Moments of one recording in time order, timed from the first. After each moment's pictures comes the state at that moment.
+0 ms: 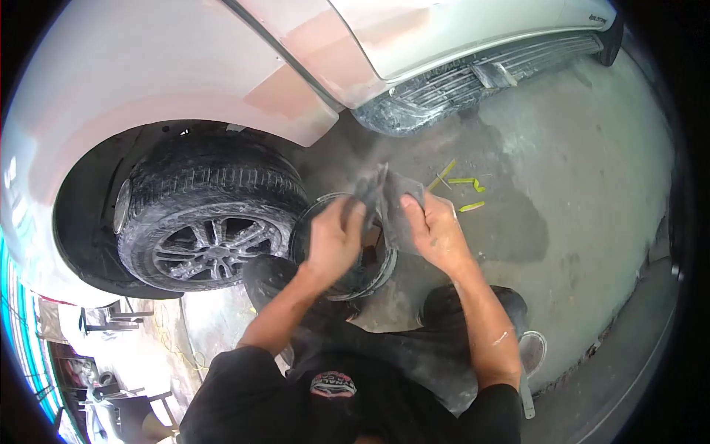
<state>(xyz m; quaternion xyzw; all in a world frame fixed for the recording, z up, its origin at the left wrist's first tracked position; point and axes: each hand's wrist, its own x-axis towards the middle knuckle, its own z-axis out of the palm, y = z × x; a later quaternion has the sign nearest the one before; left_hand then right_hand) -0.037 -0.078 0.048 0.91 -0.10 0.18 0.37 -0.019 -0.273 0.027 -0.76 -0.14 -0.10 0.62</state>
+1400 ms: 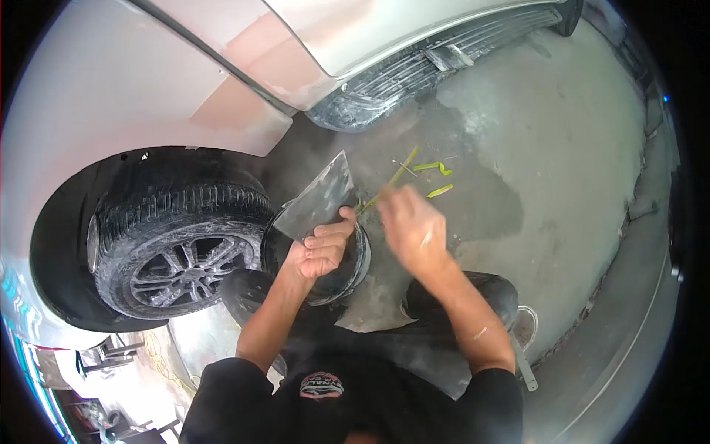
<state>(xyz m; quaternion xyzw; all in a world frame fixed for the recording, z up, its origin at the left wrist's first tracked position) -0.004 -0.063 0.000 -0.15 0.17 -0.48 0.85 -0.029 -0.278 0.008 -0.88 -0.14 -0.33 0.31</state>
